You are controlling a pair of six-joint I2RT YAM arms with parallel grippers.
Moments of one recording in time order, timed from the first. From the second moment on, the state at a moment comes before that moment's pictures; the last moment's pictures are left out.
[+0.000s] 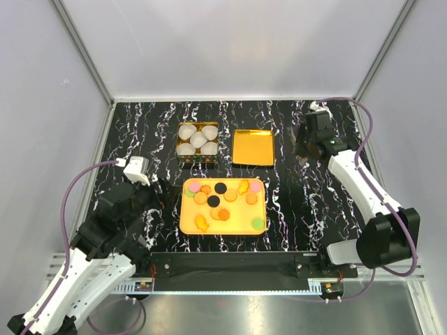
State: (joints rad) left arm -0.57 0.43 0.71 -0.64 -0.12 -0.40; right arm 0.22 1.38 1.18 -0.60 0.16 0.39
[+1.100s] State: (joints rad) left arm -0.57 0.43 0.71 -0.64 -0.14 -0.40; right arm 1.02 1.18 1.10 -0.81 0.12 0.56
